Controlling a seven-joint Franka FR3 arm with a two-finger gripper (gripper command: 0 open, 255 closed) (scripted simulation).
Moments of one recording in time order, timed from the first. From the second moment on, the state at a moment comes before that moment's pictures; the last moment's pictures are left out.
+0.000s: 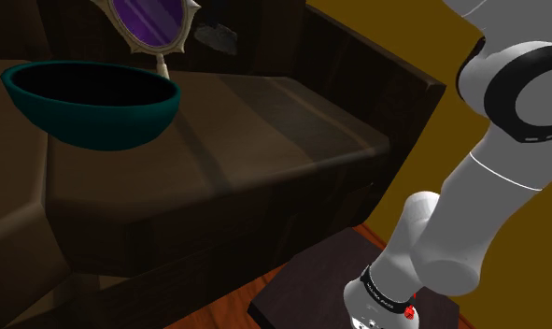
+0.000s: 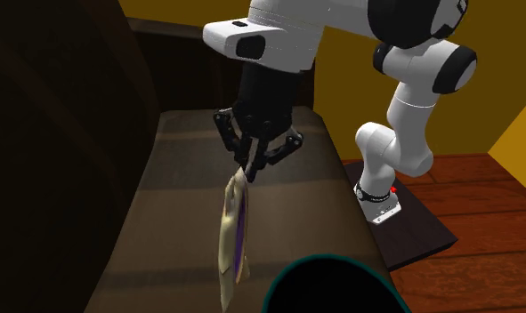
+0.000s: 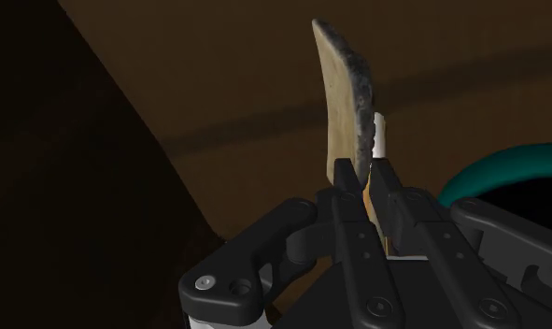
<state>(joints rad) 0.35 -0.01 -0.01 -1.31 0.02 1.62 -0.64</state>
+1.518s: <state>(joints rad) 0.64 0.30 0.17 -0.97 -0.17 1.58 -0.22</state>
